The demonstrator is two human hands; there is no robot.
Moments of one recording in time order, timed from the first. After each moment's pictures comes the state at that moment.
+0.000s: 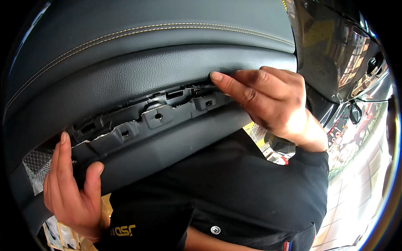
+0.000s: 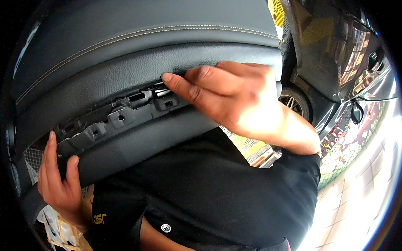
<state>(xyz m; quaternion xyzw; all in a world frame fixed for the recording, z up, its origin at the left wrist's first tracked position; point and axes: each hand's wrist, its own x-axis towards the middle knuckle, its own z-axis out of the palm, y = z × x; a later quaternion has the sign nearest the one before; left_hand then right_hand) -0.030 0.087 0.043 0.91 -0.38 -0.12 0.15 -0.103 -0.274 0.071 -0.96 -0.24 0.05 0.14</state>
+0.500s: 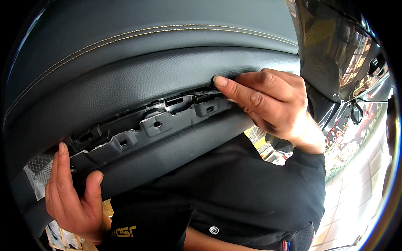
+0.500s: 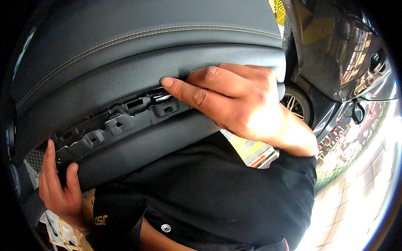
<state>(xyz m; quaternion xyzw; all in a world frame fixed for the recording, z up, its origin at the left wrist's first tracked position) -0.032 0.084 0.045 0.91 -0.36 -0.14 0.17 -0.104 -0.285 0.068 -0.95 -0.22 0.06 0.20</state>
